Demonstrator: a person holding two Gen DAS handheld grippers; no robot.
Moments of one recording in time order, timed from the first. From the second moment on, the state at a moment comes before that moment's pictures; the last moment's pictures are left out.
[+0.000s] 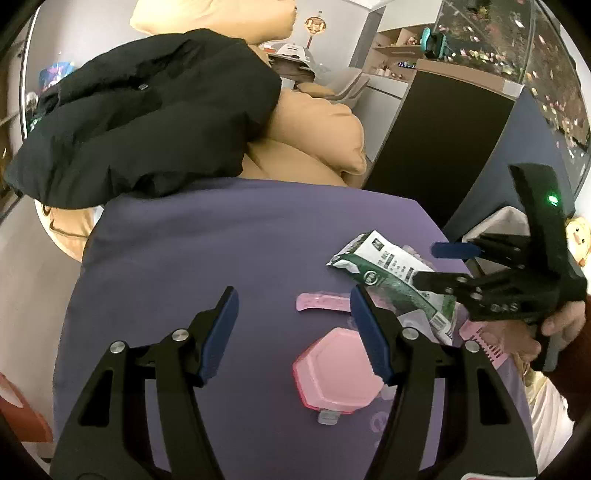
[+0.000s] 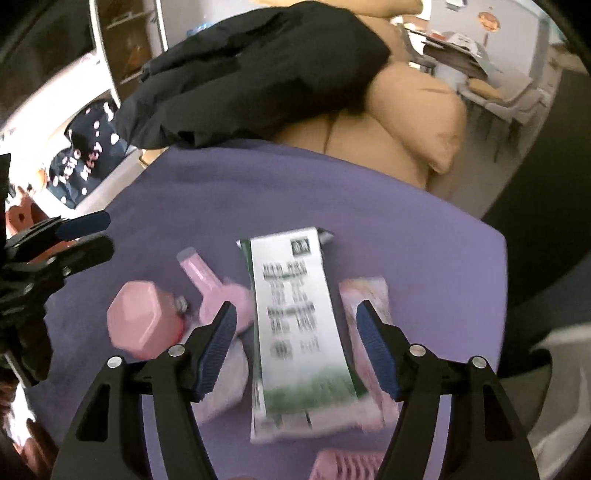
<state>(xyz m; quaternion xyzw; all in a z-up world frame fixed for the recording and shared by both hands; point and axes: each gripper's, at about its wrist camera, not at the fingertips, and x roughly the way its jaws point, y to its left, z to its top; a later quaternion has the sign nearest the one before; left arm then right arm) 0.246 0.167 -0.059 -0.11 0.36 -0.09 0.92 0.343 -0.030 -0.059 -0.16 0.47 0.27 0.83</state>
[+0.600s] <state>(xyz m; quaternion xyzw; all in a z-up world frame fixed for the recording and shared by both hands) 0.216 0.141 -0.059 -0.14 0.36 -0.14 0.91 0.315 -0.115 0.002 -0.01 0.44 0.23 0.87</state>
